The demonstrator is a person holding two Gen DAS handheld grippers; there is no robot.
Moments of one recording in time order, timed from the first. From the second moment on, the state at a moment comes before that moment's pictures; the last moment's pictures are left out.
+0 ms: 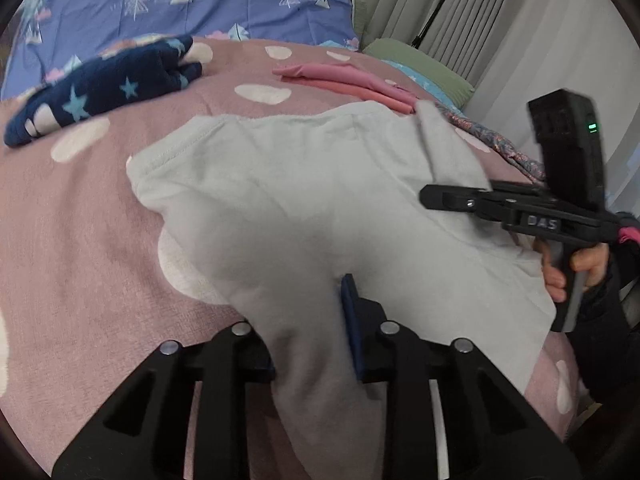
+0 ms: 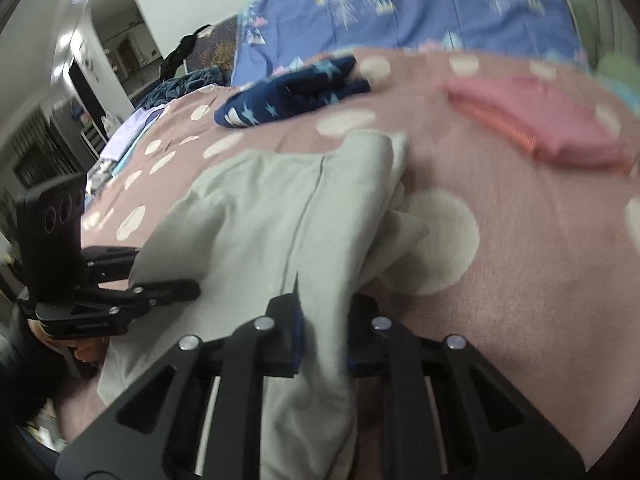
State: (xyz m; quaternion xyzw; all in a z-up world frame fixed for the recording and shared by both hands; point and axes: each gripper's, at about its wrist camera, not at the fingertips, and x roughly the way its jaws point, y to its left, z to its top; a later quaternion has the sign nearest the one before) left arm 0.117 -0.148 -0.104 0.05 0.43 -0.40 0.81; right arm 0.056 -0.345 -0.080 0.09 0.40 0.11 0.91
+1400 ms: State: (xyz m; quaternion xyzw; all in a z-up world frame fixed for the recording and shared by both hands) left arm -0.009 -0.476 0.085 0.23 0.15 -0.53 0.80; right arm -0.122 -0.561 0.095 -0.01 0.19 -0.27 0.94
